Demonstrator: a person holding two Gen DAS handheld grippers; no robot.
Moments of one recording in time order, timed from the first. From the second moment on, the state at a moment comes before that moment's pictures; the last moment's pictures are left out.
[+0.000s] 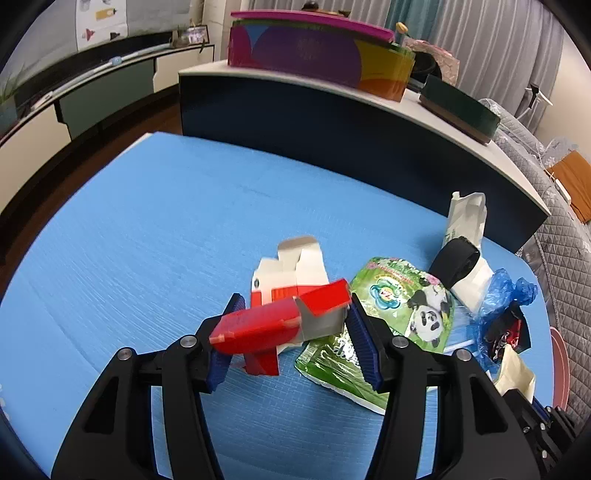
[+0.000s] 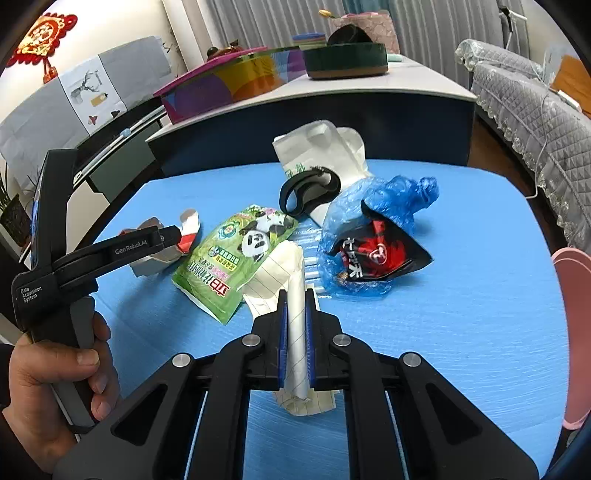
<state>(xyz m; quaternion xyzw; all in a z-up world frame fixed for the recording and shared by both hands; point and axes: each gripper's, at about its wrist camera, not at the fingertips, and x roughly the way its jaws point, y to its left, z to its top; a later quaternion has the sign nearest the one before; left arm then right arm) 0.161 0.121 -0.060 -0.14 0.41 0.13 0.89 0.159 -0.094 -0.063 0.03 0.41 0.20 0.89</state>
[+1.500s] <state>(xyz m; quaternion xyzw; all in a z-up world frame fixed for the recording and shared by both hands) 0.117 0.118 -0.019 -0.17 0.36 0.05 0.92 0.137 -0.156 -0.016 0.05 0.36 0.14 0.92</state>
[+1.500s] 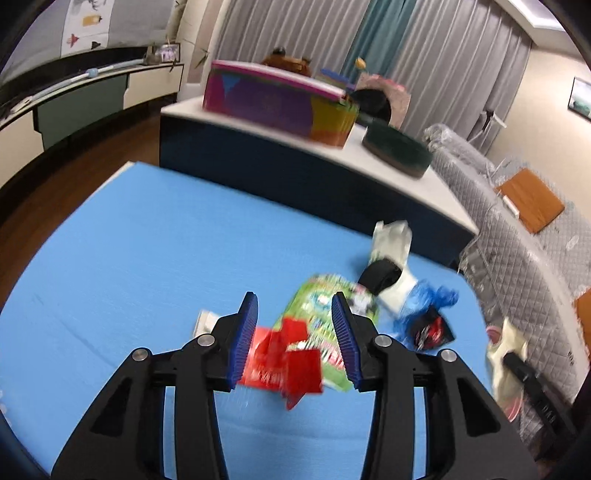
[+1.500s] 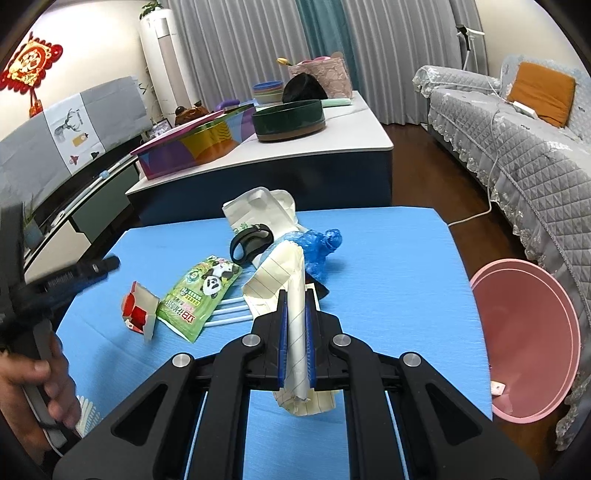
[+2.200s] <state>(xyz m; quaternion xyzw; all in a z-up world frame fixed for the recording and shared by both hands) 0.121 0.095 -0.038 -0.13 0.40 0.03 0.91 0.132 -0.158 -0.010 0.05 0.35 0.14 0.93</state>
